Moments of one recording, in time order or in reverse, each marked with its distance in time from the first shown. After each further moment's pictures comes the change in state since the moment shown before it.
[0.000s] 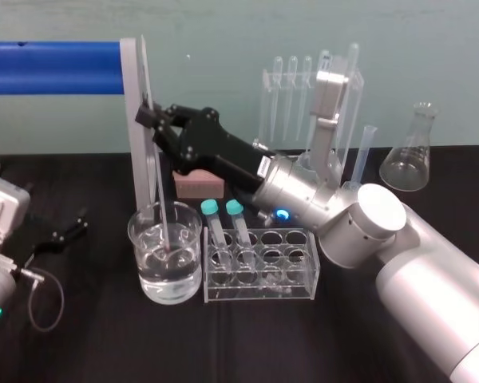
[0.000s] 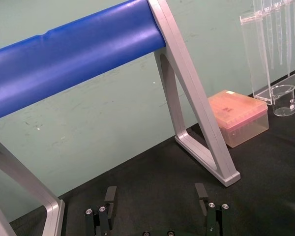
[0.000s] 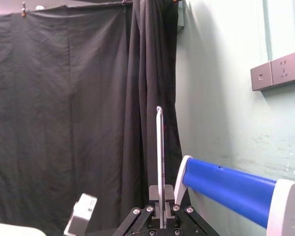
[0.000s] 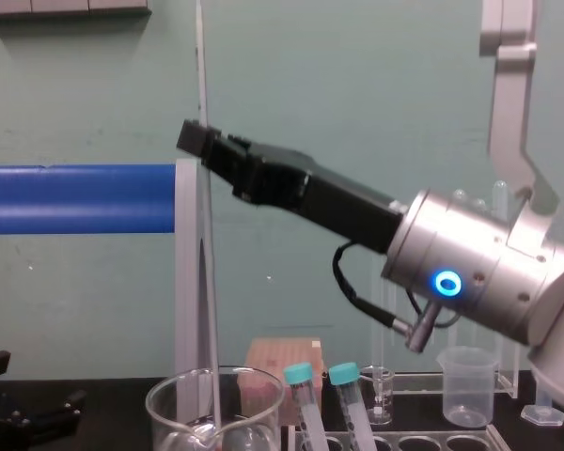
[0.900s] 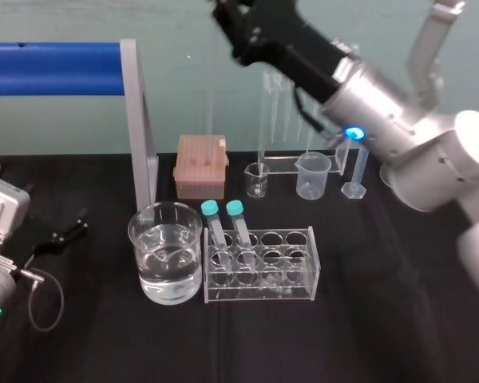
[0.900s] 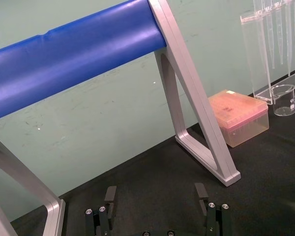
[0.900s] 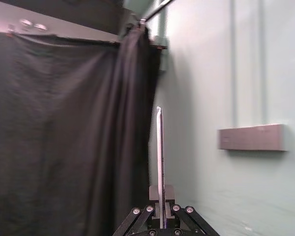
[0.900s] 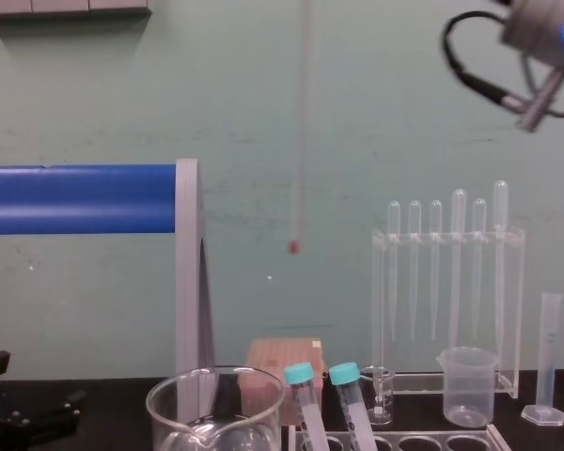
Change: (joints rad) left arm 0.000 0.000 0.000 0.000 0.000 0.000 0.000; right arm -0.043 0.146 0.149 -0.427 -0.007 0.168 -0.211
